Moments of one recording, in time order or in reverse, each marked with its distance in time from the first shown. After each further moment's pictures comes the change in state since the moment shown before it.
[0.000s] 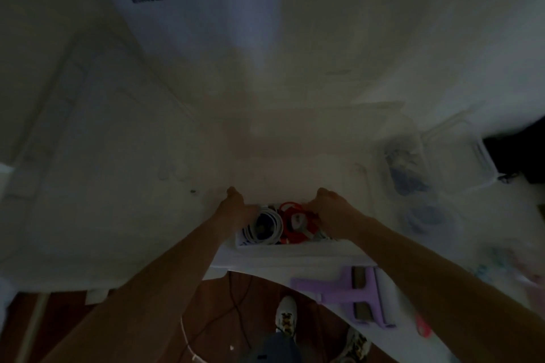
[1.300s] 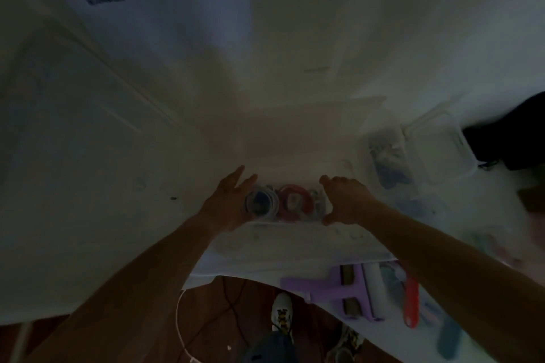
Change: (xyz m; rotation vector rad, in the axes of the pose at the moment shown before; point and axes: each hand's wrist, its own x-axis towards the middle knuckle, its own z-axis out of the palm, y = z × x) left_hand 0.015 0.008 -0.003 0.862 -0.023 0.626; right_hand -0.009 0.043 -0.031 -0.231 -0.030 0.224
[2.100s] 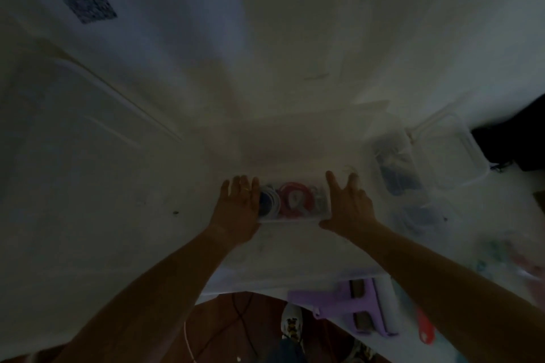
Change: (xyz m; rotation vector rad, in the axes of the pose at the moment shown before) left_hand 0.007 0.016 0.000 0.619 0.012 0.025; right_hand -0.004 -0.023 0.010 0.184 0.158 0.284
